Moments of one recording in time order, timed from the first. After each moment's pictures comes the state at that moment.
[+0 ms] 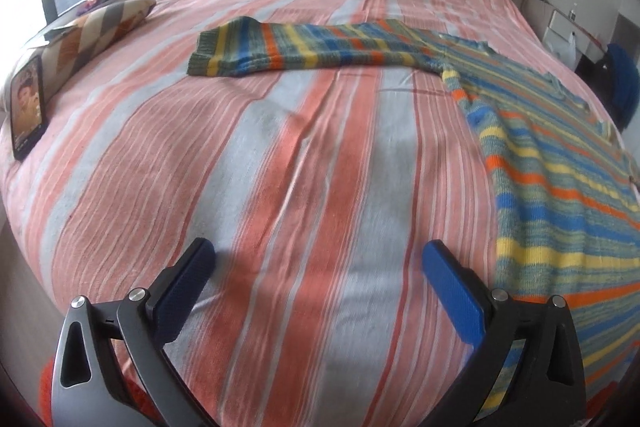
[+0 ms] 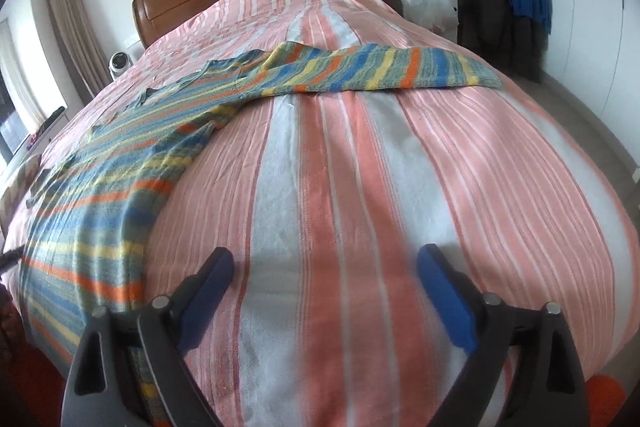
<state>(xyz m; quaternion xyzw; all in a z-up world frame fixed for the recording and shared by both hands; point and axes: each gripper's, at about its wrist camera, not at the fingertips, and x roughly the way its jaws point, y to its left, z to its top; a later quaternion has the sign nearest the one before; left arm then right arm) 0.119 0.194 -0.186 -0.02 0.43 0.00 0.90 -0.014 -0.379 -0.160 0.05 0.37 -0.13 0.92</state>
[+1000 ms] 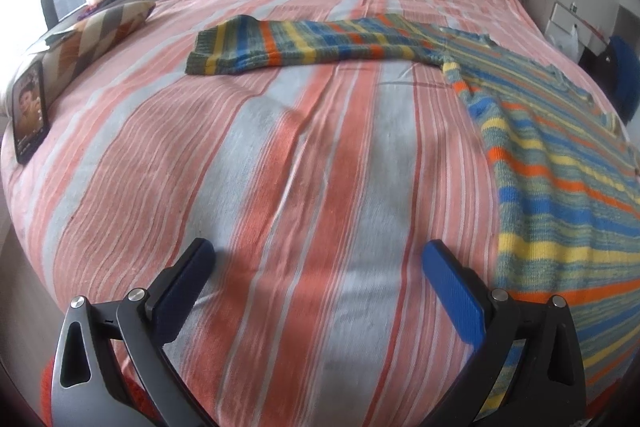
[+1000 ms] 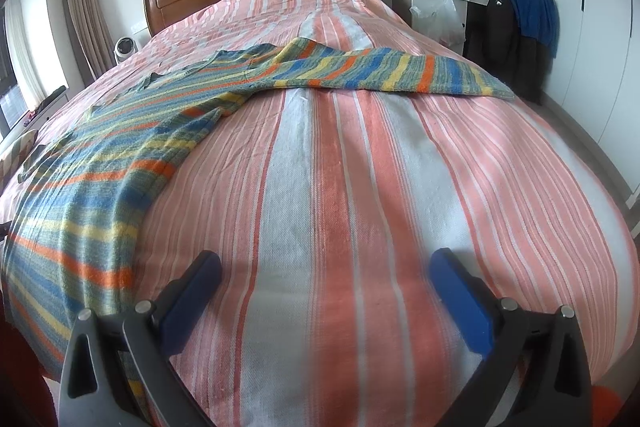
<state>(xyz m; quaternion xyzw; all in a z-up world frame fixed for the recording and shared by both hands) 0.118 0.187 -0.189 0.00 0.43 0.01 0.90 -0.014 -0.367 -0.168 0.02 0.37 -0.13 0.92</state>
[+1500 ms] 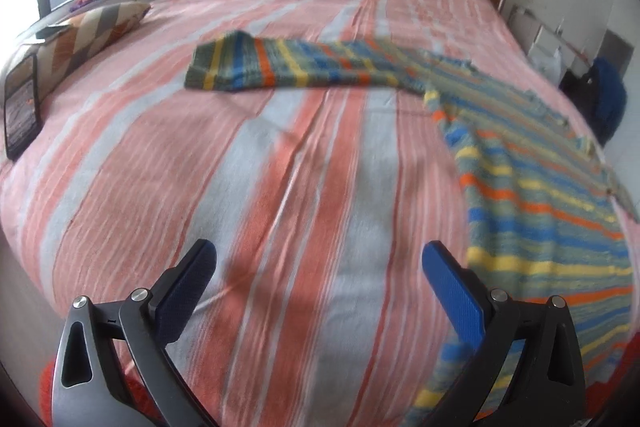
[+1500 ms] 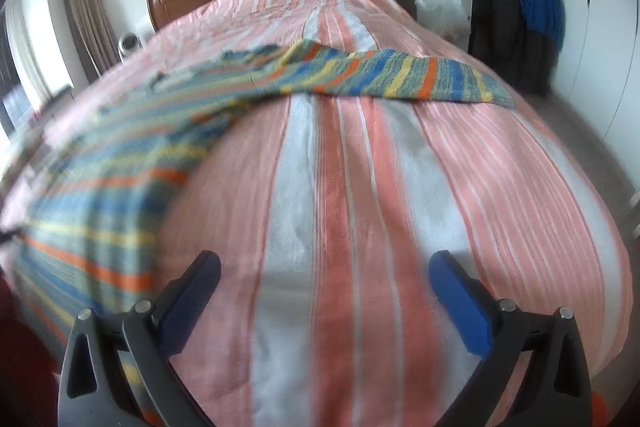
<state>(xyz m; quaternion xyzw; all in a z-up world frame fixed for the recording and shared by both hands) 0.104 0.200 -0.168 -0.06 0.39 -0.02 0.92 -0.023 -0.382 -0.127 0.09 0.37 -0.10 0.92</state>
